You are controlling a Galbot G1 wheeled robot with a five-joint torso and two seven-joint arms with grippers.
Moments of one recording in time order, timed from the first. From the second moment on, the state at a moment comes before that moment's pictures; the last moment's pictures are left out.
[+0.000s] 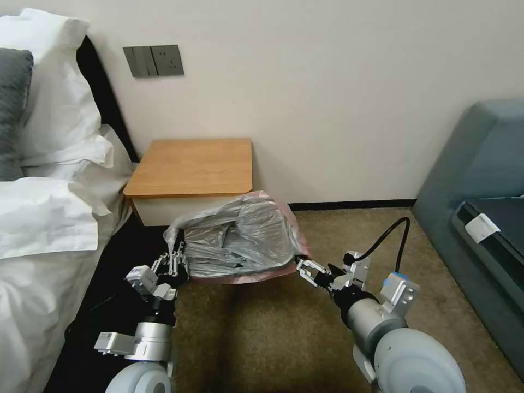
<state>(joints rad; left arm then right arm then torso) 1.69 -1.53 -0.58 -2.16 -0.59 -0.20 0.22 -1.40 1.13 0.16 2.43 1.07 -0.42 0.80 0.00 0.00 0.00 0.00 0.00</state>
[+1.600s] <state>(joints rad) 1.64 -1.49 -0.58 -2.07 -0.62 -0.11 0.12 -1.54 1.04 0.20 2.50 0.87 -0.29 0.46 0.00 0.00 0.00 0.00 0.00</state>
